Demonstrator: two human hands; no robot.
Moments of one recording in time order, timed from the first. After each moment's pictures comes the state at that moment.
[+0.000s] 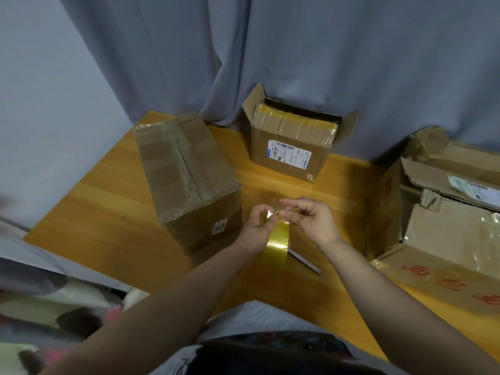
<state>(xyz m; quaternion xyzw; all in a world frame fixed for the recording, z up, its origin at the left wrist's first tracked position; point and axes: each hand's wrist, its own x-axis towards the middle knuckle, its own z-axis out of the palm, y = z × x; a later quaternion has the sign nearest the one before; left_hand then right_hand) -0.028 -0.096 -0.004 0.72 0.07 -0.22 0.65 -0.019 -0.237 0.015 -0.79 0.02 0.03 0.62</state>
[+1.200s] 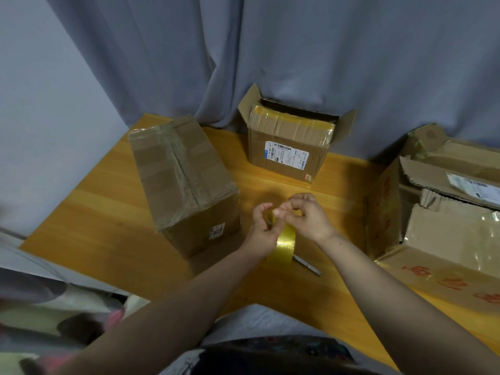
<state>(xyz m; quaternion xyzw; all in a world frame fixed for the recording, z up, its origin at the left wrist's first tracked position) -0.029 -0.109 0.020 0.76 0.05 -0.22 0.60 -0.002 -0.242 0.012 -0.89 0.02 0.09 0.45</state>
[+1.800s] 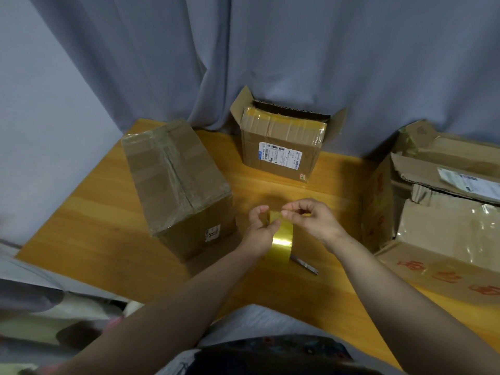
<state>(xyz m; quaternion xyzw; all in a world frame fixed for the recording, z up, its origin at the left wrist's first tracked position) -0.026 -0.115 0.020 0.75 0.09 -0.24 0.61 -0.014 -0.260 0.020 -0.82 0.08 0.09 0.56</state>
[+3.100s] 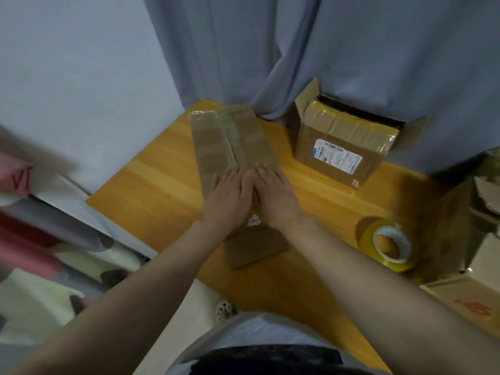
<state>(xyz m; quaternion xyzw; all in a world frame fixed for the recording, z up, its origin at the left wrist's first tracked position) -0.007 0.007 0.050 0.97 0.06 -0.02 0.25 0.030 -0.104 0.015 -0.96 -0.26 0.01 0.13</state>
